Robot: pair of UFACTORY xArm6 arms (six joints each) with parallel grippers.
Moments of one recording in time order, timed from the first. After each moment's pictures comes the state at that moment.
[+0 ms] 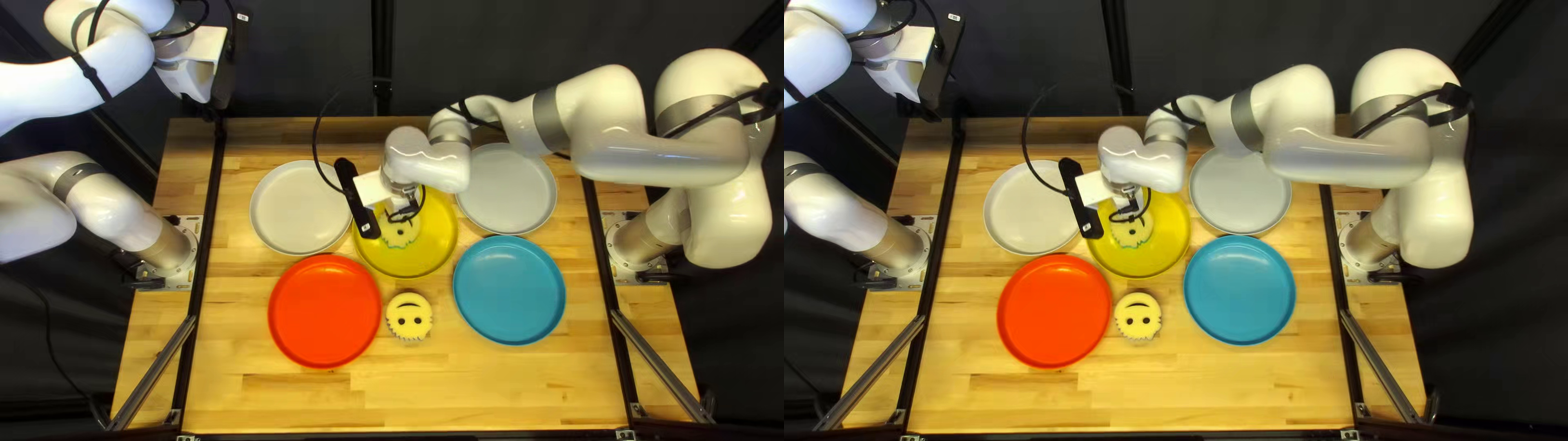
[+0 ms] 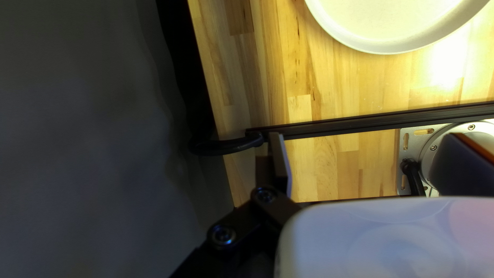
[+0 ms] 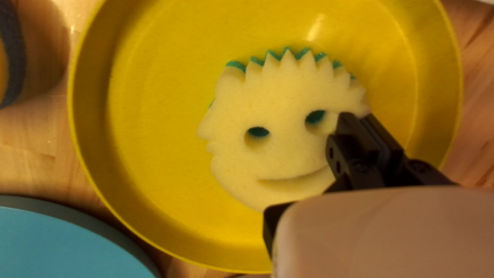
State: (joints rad) left arm 0.91 -0.83 -0.59 -0.03 1.31 1.11; right arm -0.02 0.44 -1.21 -0.10 0.71 -0.34
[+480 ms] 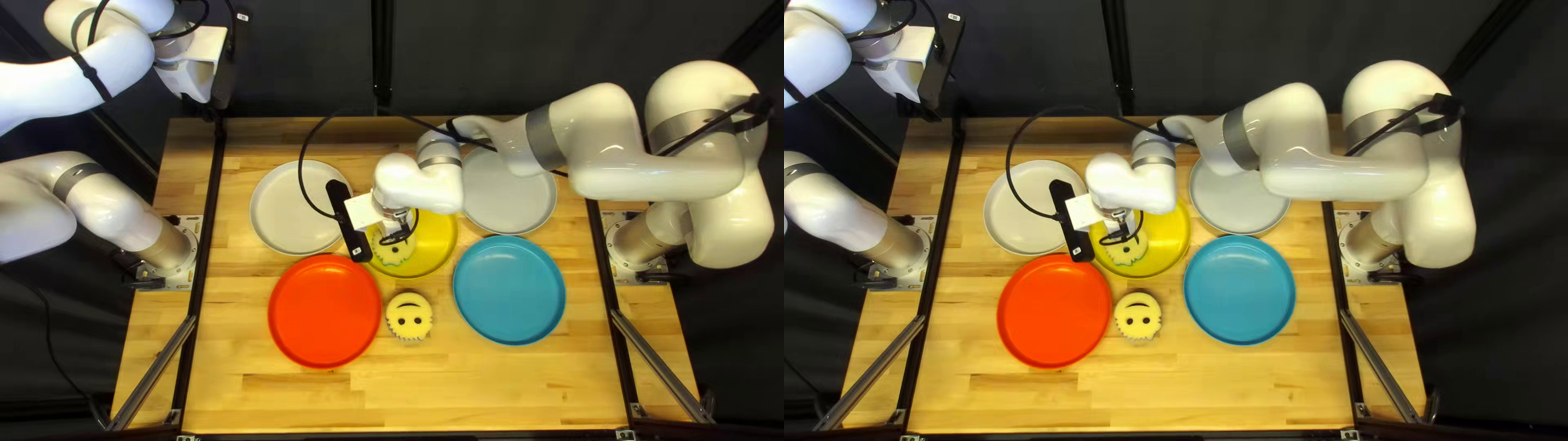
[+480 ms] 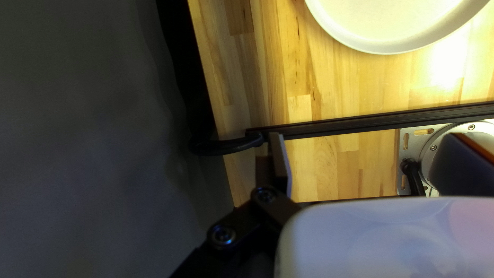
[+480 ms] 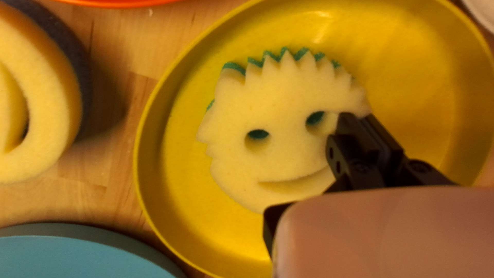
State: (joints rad) left arm 0.91 -0.83 -0.59 -0.03 1.31 1.11; right arm -0.07 0.57 -1.42 -0.09 0.81 -0.37
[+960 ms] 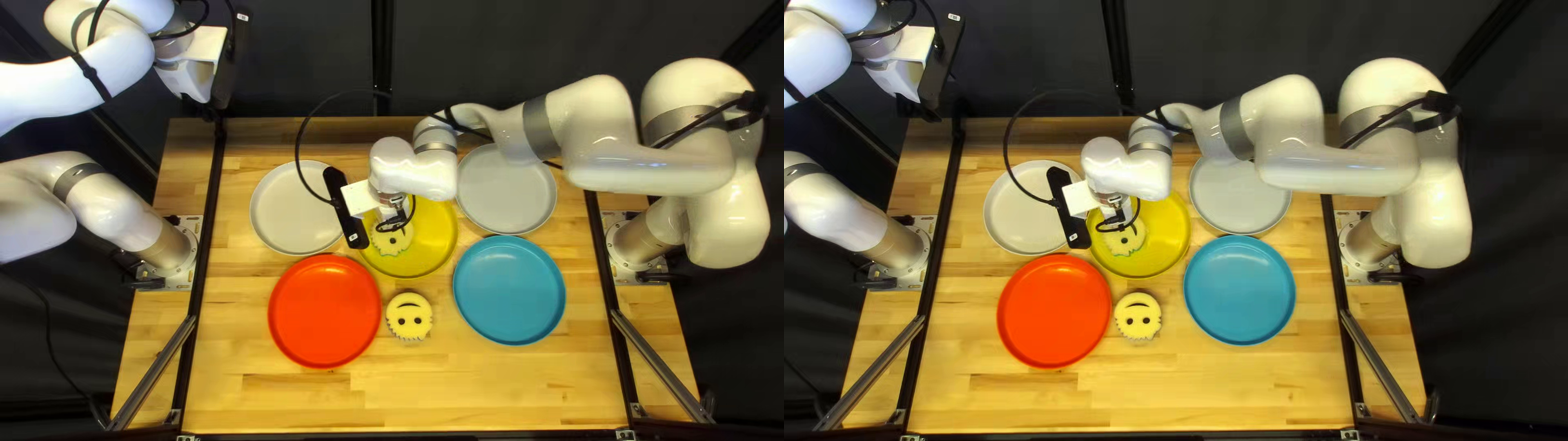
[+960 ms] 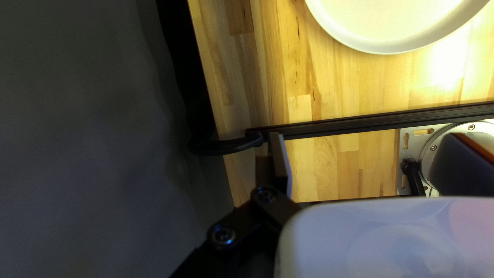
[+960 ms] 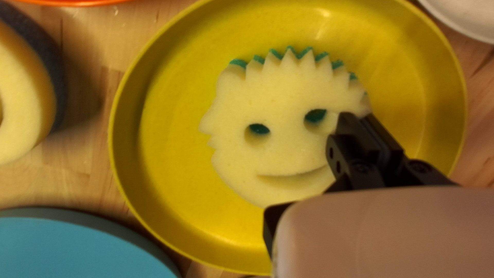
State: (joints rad) left arm 0.91 -0.83 -0.59 -0.03 1.31 1.11; right arm -0.09 0.31 -1.19 0.01 0.83 -0.47
